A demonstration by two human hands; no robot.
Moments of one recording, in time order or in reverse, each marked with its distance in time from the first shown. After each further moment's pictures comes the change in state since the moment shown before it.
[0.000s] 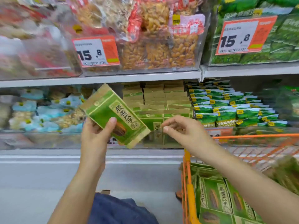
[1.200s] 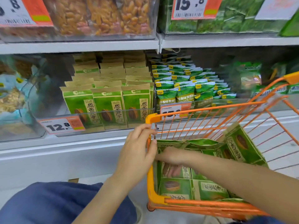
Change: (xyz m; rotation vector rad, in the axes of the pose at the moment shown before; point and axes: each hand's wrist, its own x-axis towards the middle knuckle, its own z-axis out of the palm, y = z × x) left_hand -0.100 -0.084 0.100 0.767 -0.626 0.250; right_hand -0.074 0.122 0.016 -0.152 -0.587 1.058
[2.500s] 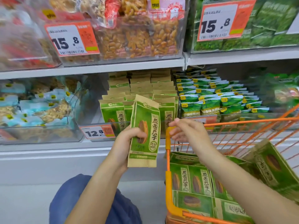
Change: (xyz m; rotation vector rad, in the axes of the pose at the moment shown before) left_hand 0.021 0.004 -0.091 -1.099 -0.013 -0.597; right_hand -0.079 -0.065 -0.029 0.756 0.448 -0.718
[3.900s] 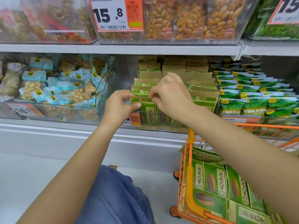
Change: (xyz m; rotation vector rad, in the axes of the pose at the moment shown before) left_hand 0.075 0.042 -0.128 0.982 0.443 0.525; right_hand 0.076 -0.055 0.124 -1.250 -0.117 -0.799
